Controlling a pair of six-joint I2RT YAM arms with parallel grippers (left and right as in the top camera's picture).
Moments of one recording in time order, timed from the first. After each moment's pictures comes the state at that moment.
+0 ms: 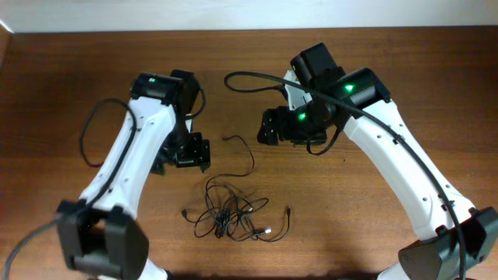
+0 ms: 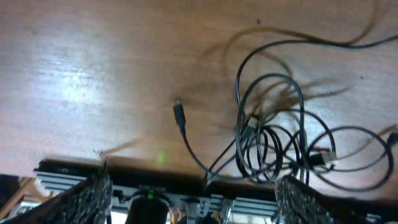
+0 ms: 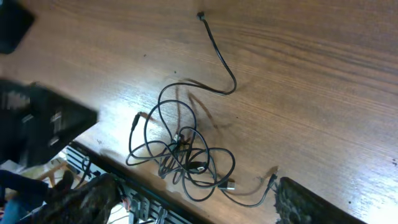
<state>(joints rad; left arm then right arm) -0.21 1.72 1.55 -1.60 0.01 -0.33 0.48 1.74 1.74 -1.26 -0.42 0.37</state>
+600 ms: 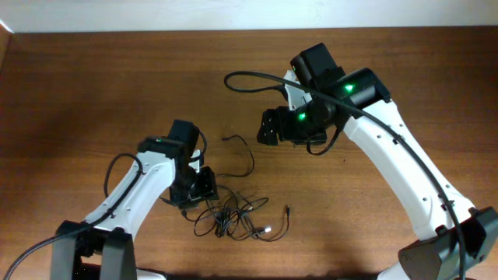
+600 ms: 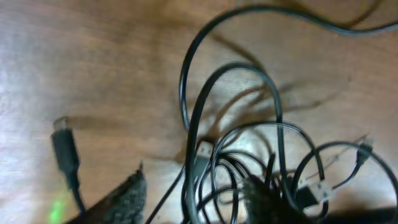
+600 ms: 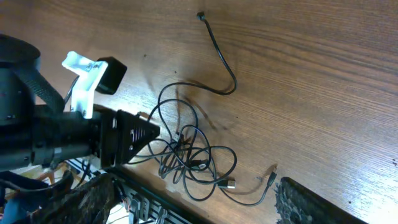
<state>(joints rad) -0.21 1.54 0.93 -1.01 0.28 -0.45 0.48 1.74 1.74 -1.26 -0.41 0.37</state>
